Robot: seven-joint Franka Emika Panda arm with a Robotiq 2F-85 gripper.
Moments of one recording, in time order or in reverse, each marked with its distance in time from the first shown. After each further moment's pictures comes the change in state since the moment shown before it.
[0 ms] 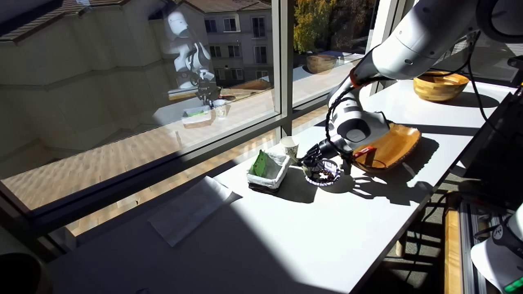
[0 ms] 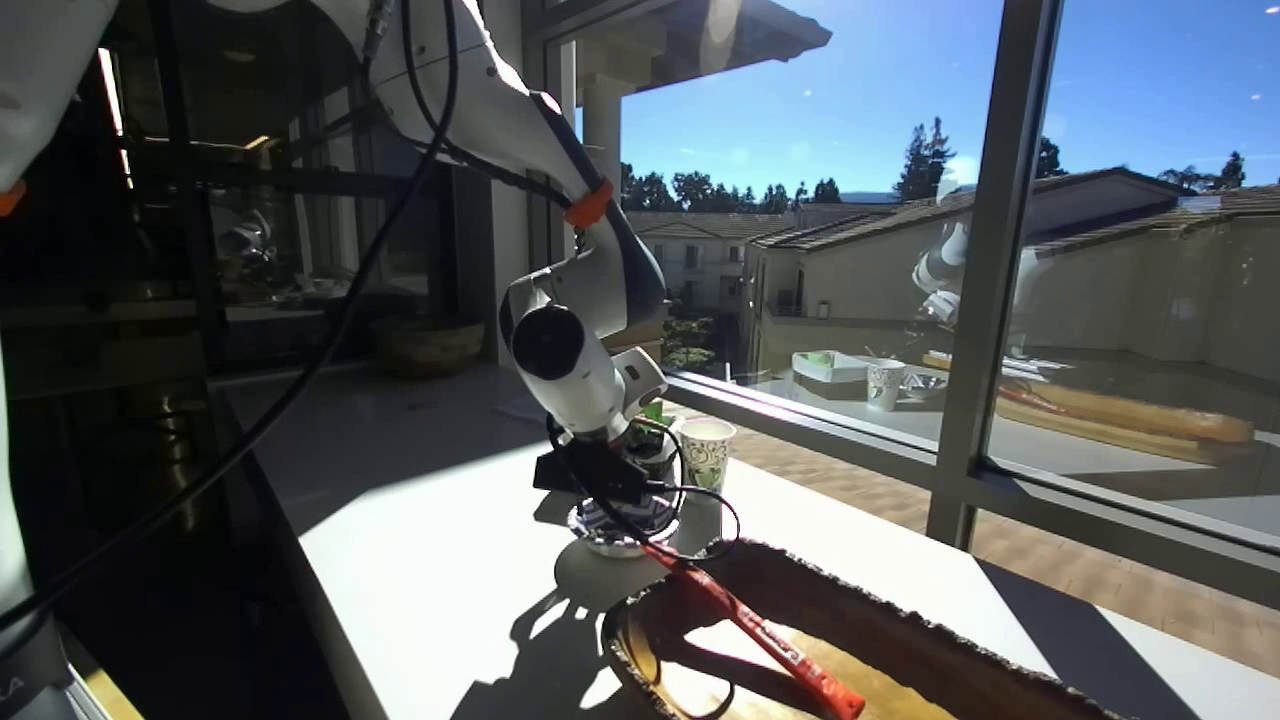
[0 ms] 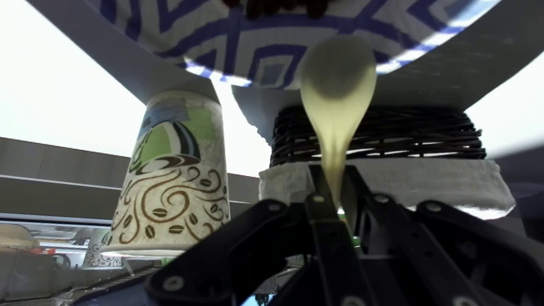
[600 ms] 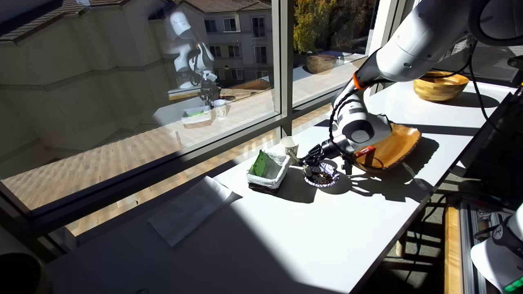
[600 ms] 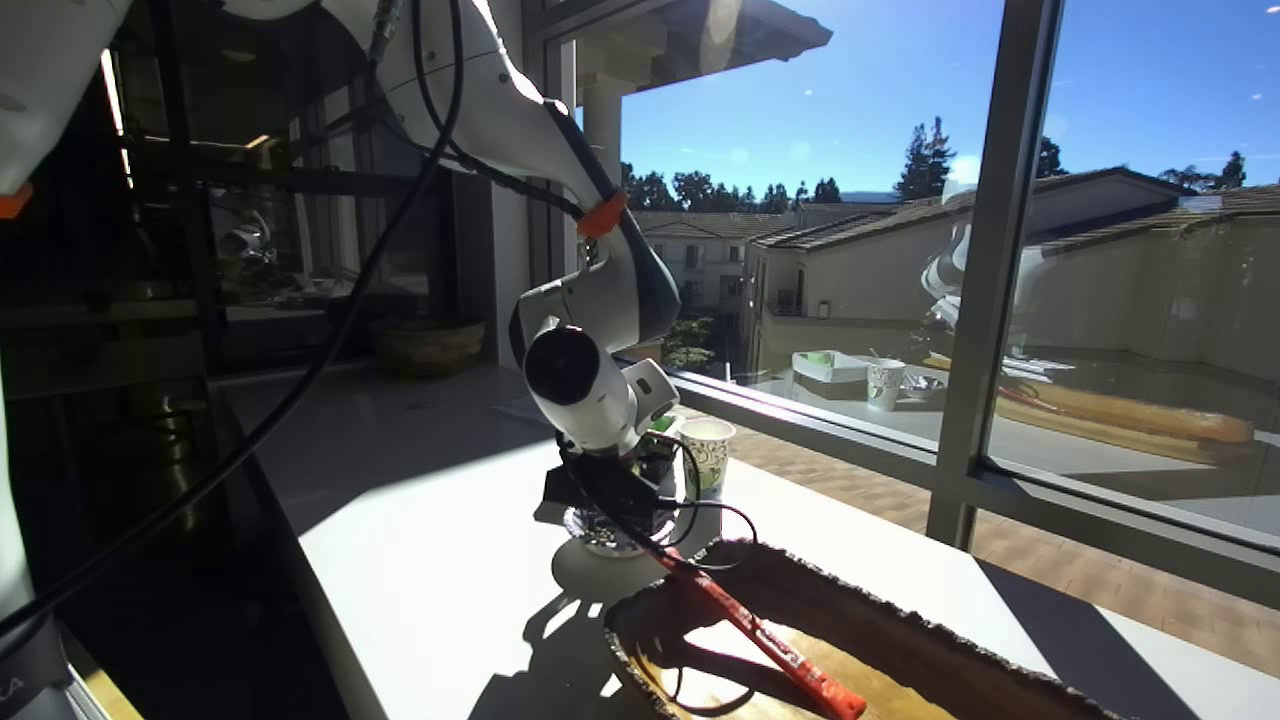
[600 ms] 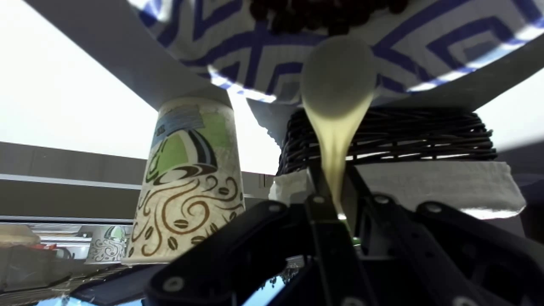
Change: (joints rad) arm -0.027 0.021 -0.026 -0.014 -0.026 -0.102 0.001
